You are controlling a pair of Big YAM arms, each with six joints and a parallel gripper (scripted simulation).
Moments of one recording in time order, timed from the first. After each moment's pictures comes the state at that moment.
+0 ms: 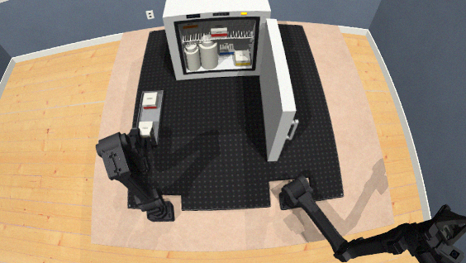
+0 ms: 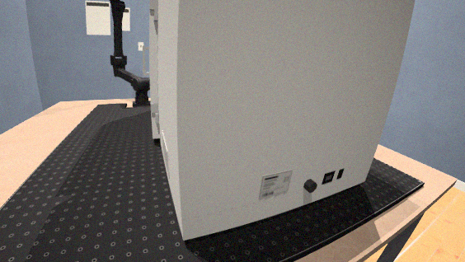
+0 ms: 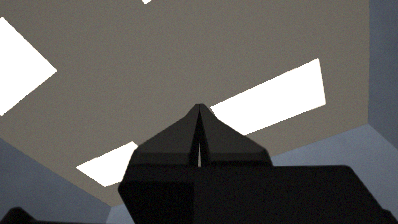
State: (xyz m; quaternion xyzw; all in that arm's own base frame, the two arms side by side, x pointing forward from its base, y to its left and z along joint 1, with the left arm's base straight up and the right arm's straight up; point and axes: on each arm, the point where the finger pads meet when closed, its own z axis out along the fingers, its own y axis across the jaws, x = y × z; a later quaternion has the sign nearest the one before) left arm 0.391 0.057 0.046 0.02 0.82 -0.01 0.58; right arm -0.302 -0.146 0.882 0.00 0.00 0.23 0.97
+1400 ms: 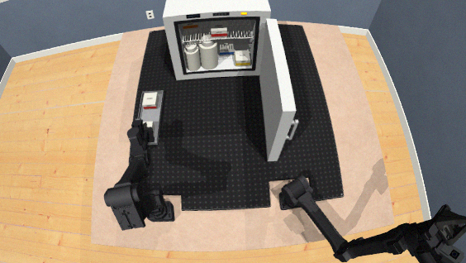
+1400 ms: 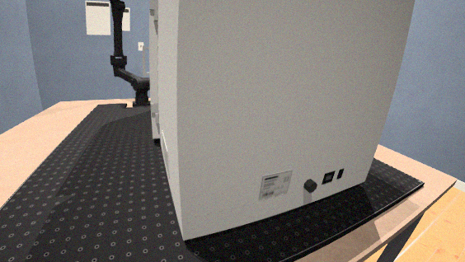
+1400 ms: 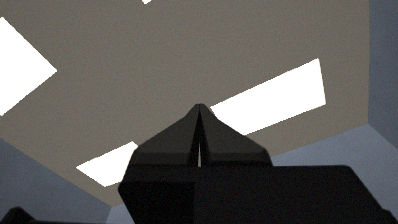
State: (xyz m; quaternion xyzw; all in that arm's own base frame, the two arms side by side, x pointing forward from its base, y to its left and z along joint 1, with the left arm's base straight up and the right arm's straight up) left arm 0.389 0.029 0.100 0.02 0.84 0.00 0.54; right arm -0.302 -0.146 0.882 0.00 0.00 0.23 0.97
